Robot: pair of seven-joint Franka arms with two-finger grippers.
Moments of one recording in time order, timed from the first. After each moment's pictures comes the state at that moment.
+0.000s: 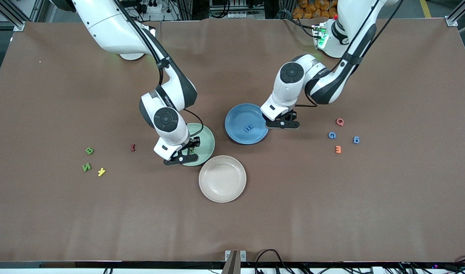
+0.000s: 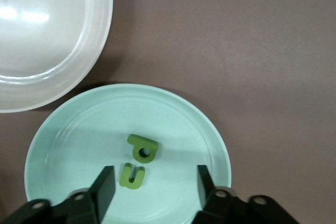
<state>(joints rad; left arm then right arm) -0.24 0.37 -0.44 -2.16 0.32 2.51 -0.84 0.49 0.60 0.04 -1.70 -0.06 2.23 0.39</state>
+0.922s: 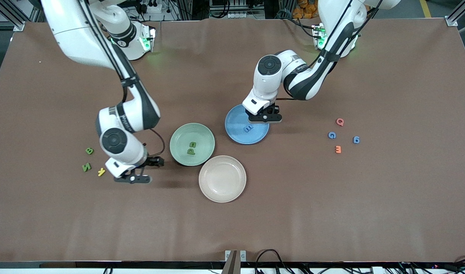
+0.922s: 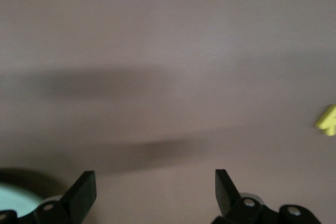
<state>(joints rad) -0.47 0.42 -0.32 -2.08 0.29 2.51 -1.00 0.30 0.60 -0.04 -1.69 -0.08 2.23 0.37</state>
